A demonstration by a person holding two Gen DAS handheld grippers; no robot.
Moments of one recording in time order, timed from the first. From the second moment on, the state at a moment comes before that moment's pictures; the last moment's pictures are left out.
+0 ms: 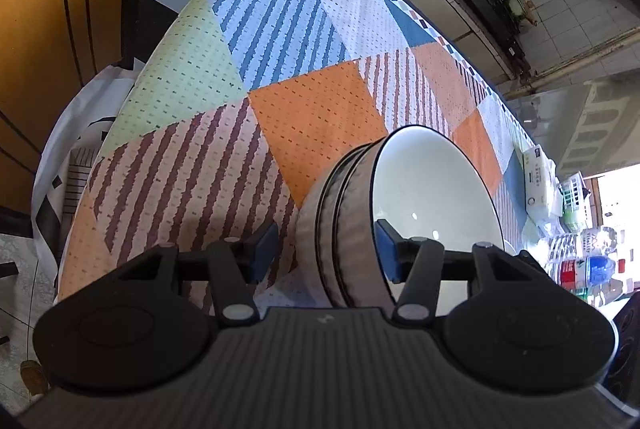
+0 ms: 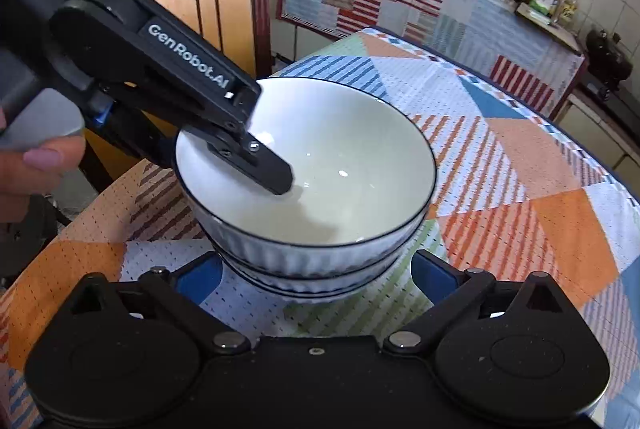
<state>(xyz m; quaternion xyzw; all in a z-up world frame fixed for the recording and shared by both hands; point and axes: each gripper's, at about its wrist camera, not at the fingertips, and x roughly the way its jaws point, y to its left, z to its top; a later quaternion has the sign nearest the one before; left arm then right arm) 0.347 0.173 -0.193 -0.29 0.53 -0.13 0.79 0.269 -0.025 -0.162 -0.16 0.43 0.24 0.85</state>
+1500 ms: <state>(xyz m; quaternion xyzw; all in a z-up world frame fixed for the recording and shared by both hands) 0.267 0.124 -0.095 -0.16 0.46 -0.22 0.84 0.190 -0.052 -0.123 -0.08 0.34 0.20 0.92</state>
